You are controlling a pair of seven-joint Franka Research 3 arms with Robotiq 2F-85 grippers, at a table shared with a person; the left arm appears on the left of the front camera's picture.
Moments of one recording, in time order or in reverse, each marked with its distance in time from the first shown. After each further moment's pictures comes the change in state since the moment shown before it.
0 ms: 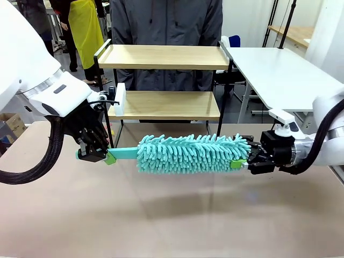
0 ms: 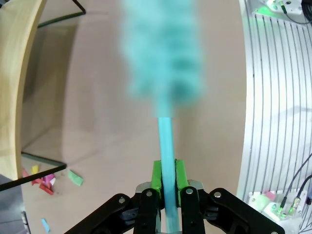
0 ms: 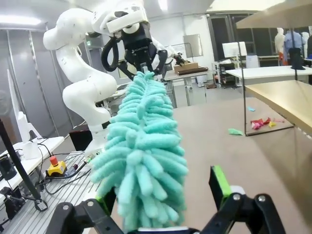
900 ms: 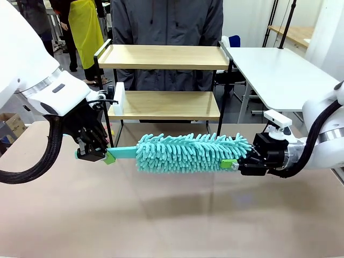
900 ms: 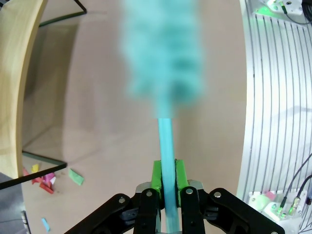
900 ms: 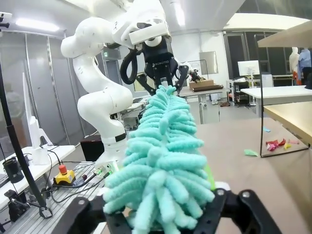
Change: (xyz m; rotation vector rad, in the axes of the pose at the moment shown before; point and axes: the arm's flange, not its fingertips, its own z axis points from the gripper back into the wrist) left arm -0.001 0.000 0.002 0.002 -0.001 0.003; right arm -0.002 0.007 -0.020 0.081 -0.087 0.027
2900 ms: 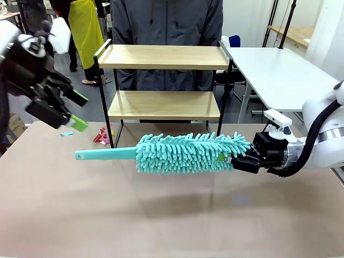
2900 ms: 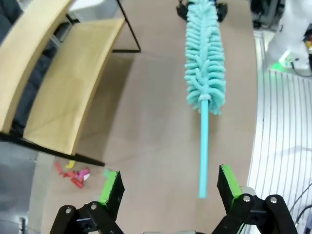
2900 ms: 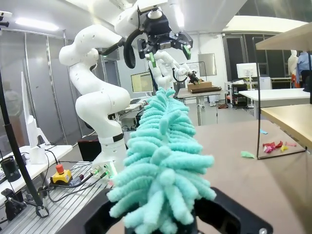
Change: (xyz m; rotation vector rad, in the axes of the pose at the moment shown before) left arm -0.052 0.016 0.107 0.129 -0.294 0.104; right arm 0.000 -0.004 0.001 -0.008 -0.003 0.018
